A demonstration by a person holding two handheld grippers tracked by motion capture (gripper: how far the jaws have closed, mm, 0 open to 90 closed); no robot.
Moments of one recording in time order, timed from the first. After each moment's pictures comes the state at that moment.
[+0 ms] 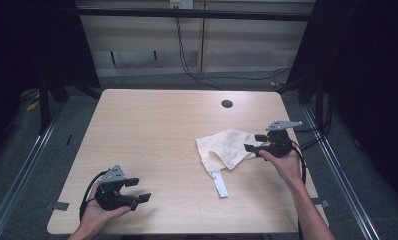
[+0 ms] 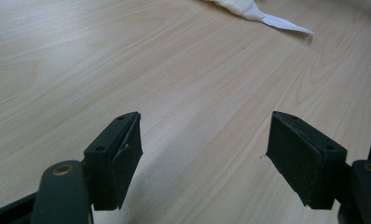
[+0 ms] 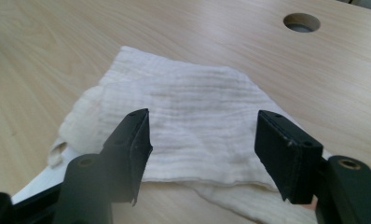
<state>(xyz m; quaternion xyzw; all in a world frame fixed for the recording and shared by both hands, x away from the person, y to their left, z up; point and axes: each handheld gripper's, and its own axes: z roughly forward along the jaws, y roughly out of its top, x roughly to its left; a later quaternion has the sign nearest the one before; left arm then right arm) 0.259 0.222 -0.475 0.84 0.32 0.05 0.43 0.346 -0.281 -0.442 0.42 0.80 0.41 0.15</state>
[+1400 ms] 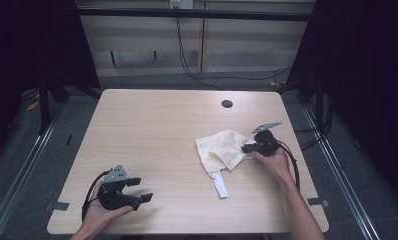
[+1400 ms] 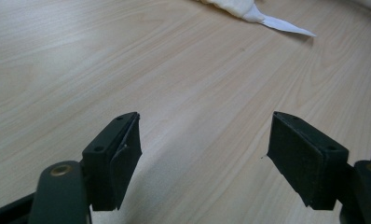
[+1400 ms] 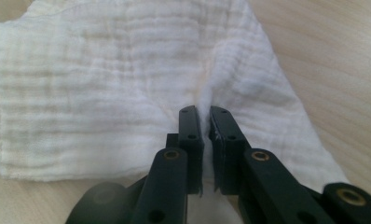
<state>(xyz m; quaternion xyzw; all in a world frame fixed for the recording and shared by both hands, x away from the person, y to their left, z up) 0.261 0.218 -0.476 0.84 0.32 0.05 0.44 0.384 -0.271 -0.498 0.43 0.83 0.33 0.11</state>
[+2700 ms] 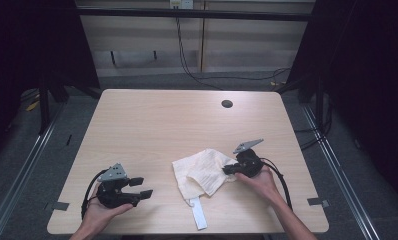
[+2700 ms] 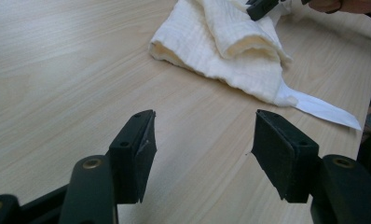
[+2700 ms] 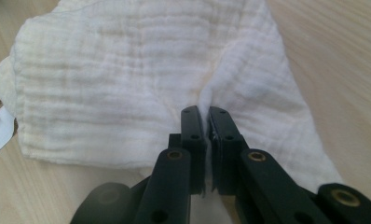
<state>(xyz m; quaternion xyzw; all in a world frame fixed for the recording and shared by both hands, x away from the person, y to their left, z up) 0.263 0.221 -0.471 0.83 0.32 0.03 0.45 0.323 -0.203 -0.495 0.38 0.86 0.35 0.04</state>
